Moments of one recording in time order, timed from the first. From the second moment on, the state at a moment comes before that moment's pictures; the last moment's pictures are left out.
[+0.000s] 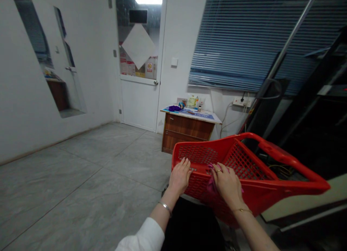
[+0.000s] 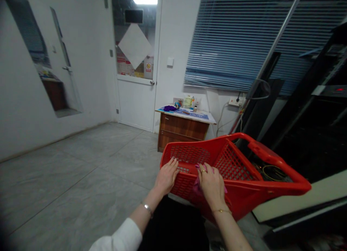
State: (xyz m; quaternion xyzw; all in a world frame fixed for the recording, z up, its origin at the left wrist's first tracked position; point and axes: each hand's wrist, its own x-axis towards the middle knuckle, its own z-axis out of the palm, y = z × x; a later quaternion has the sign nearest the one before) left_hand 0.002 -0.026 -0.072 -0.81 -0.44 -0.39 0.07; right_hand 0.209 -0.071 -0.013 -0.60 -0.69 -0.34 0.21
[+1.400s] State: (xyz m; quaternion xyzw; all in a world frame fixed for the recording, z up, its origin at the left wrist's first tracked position) left_hand -0.031 -0.017 -0.077 -0.78 -0.47 -0.41 0.10; right_hand 0.152 -0.057 -0.035 -0.58 -0.66 -0.35 0.32
